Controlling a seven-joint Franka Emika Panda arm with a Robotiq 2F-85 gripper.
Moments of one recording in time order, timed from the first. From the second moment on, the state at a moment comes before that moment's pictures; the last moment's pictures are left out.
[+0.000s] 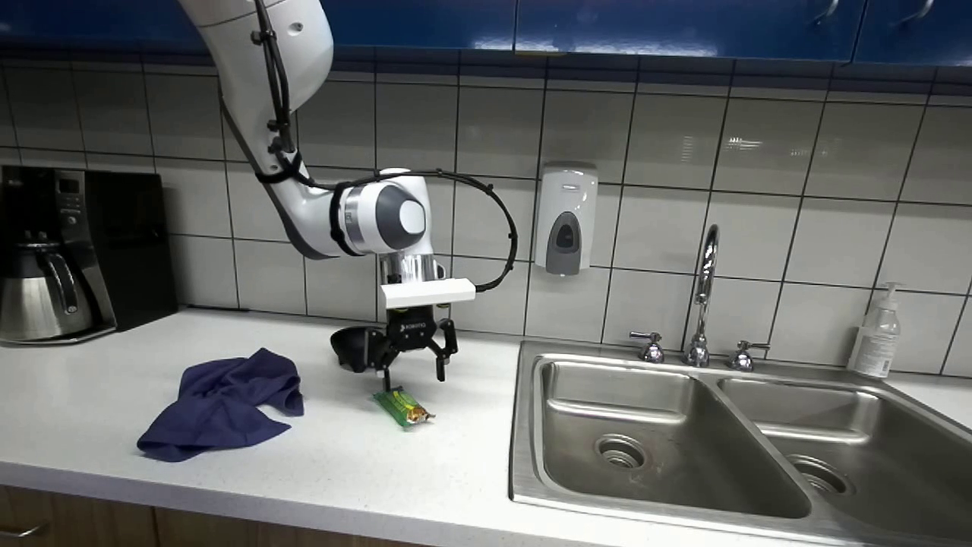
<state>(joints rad) -0.14 0.30 -0.12 -2.17 -0.19 2.37 -0.80</state>
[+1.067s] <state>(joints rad) -0.14 0.35 -0.09 -2.17 -0.20 2.41 -0.91</state>
